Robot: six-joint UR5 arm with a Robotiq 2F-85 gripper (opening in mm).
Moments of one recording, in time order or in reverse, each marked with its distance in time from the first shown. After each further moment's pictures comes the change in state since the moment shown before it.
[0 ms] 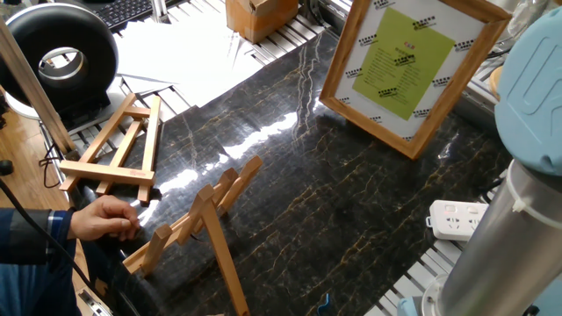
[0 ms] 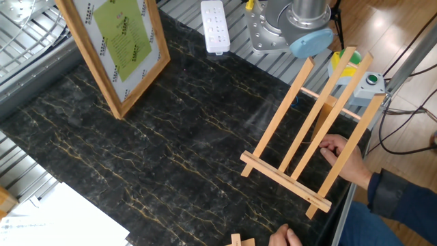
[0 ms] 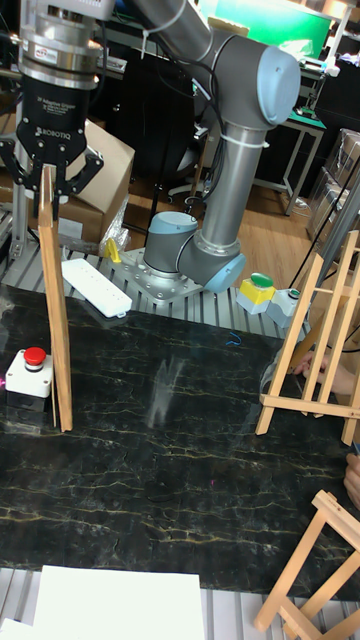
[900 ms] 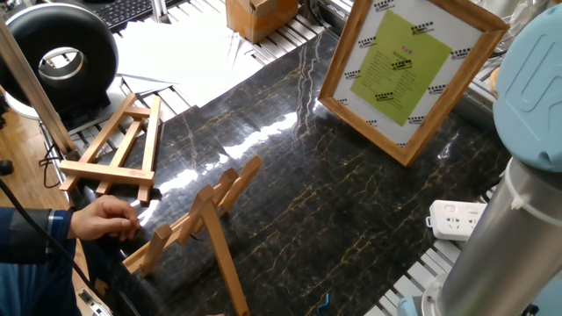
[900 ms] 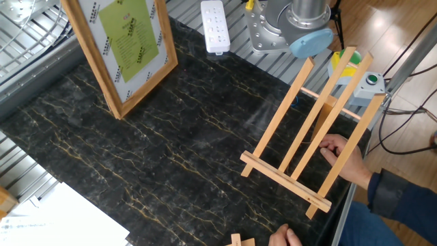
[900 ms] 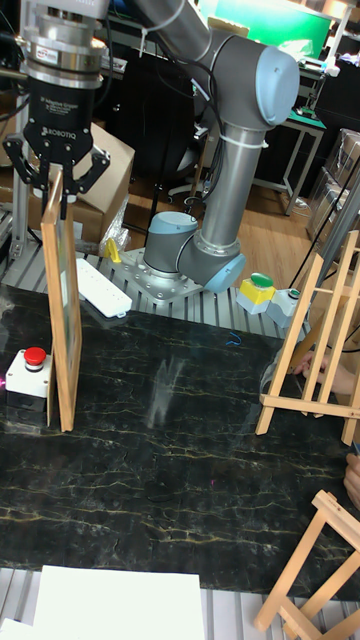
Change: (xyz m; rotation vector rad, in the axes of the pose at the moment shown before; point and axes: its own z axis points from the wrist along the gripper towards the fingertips) arm 0.007 0.012 -0.001 -0.041 0.024 0.104
